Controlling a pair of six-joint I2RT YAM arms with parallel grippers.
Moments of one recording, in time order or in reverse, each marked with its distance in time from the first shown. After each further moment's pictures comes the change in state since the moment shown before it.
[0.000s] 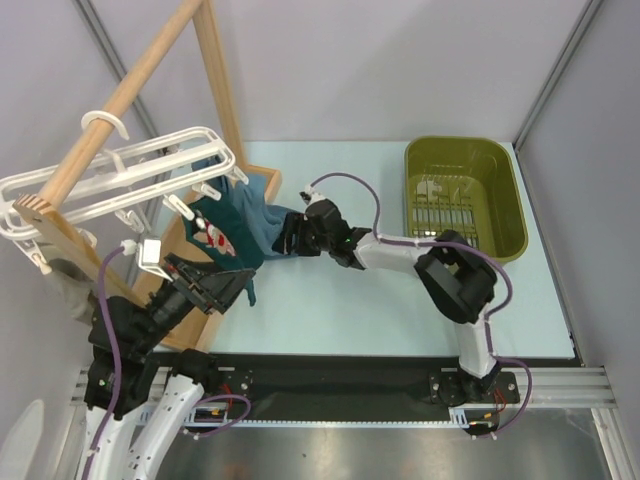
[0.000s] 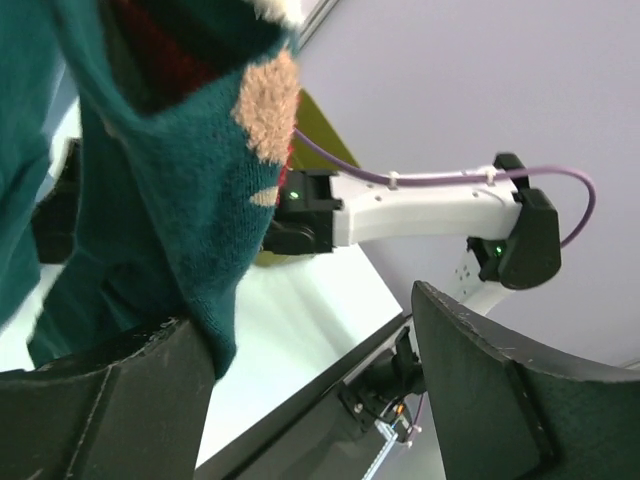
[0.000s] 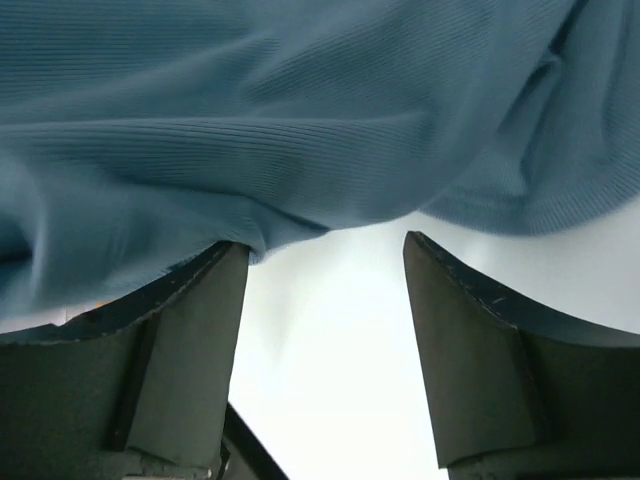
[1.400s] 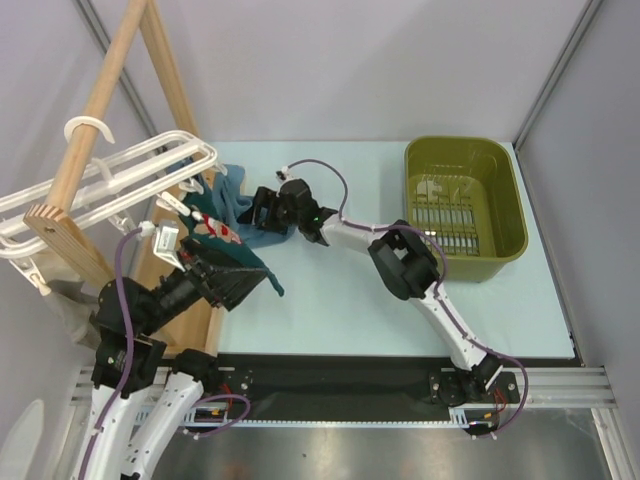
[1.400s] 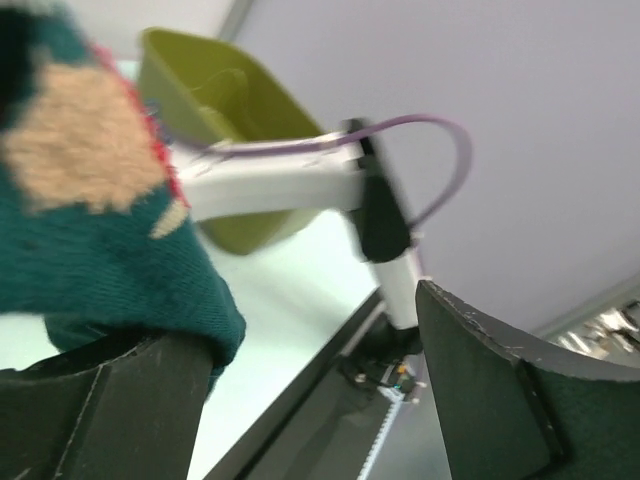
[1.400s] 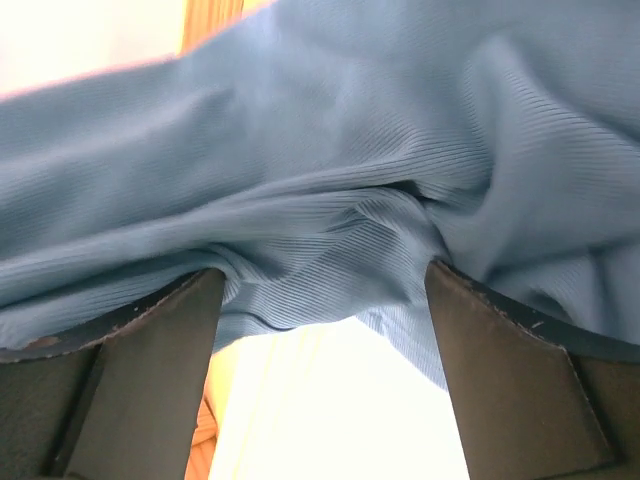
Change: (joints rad) left arm 0.007 0.088 -0.032 0.158 0.206 0.048; right arm -0.039 0.563 0.668 0.055 -0.174 0.183
